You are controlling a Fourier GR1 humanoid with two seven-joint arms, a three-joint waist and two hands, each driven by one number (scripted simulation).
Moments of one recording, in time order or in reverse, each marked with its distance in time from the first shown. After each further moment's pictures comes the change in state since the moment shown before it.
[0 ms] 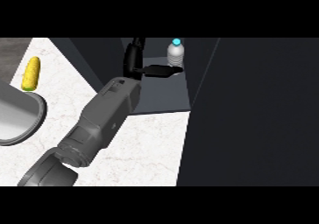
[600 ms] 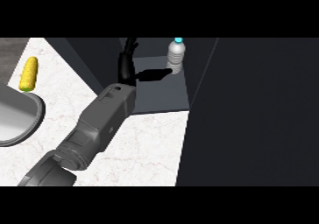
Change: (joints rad) left arm 0.035 0.005 -0.008 0.058 -0.006 0.213 0.021; right arm -0.015 -0.002 0.024 -0.004 0.011 -0.021 0.023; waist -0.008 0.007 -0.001
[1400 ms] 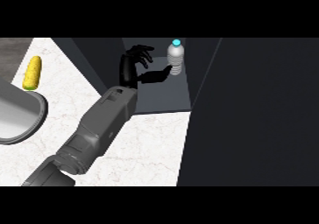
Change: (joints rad) left arm 0.054 0.000 -0.068 -0.096 -0.011 0.063 0.071; right arm -0.012 0.000 0.006 -0.001 0.014 -0.021 0.030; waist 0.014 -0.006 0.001
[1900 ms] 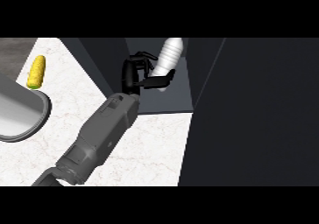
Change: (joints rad) left arm 0.120 -0.004 -0.030 -0.202 0.020 -0.031 0.070; right arm -0.017 0.018 0.037 -0.009 0.025 -0.040 0.050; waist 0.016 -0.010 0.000
